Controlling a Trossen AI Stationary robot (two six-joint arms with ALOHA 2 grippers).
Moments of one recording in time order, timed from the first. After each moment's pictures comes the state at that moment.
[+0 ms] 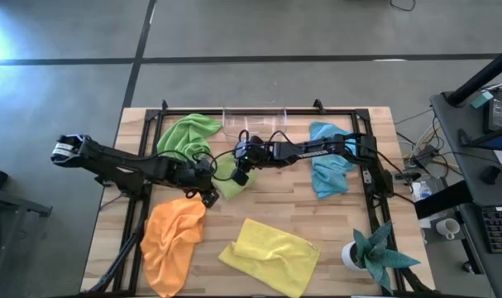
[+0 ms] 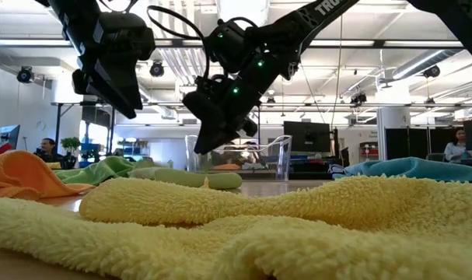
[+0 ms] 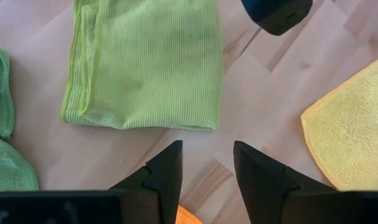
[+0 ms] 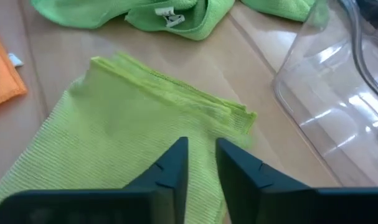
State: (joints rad) left arm -0.15 1.21 0.85 -0.65 -0.22 -0.83; right arm -0.13 2.11 1.49 -0.20 0.20 0.25
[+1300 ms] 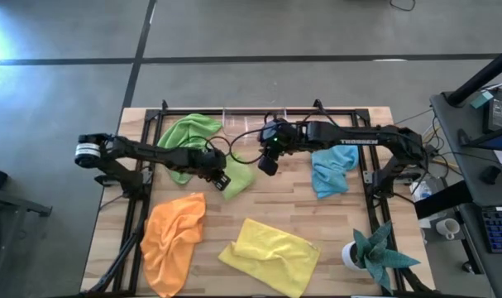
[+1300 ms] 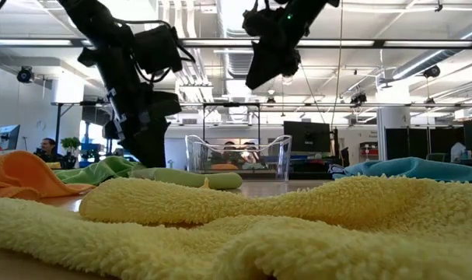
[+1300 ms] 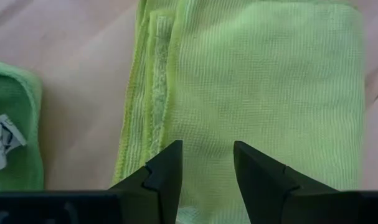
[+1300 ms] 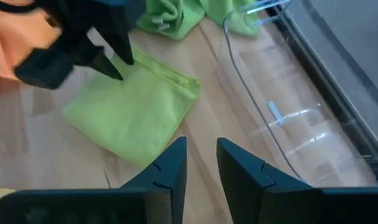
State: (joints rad) left arm 0.16 1.47 0.76 -0.38 -0.16 -0.64; right arm -0.14 1.68 1.45 -0.64 0.17 0.15
